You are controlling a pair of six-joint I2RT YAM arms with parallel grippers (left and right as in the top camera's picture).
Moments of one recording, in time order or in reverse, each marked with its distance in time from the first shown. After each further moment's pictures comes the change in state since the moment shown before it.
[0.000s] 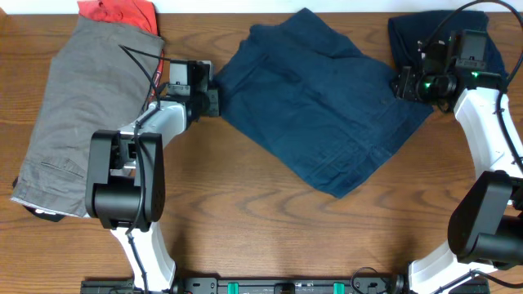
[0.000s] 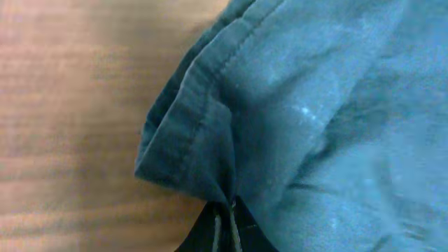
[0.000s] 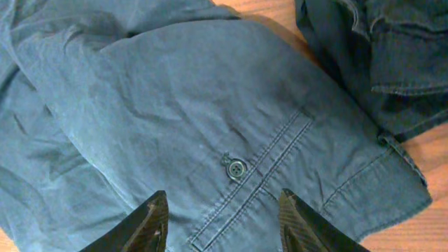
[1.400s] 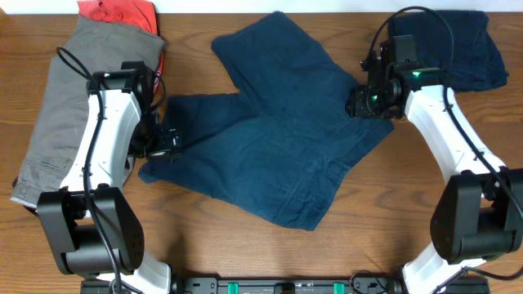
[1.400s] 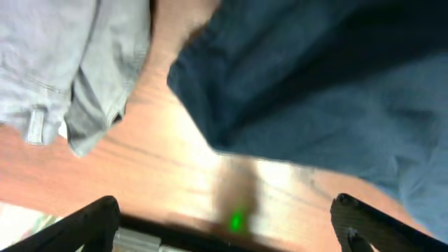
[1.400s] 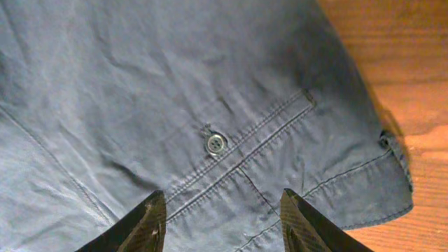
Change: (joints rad) left arm 0.136 -0.278 0.191 -1.175 -0.319 -0.067; right arm 0.268 0.025 0.000 -0.155 0.117 0.067
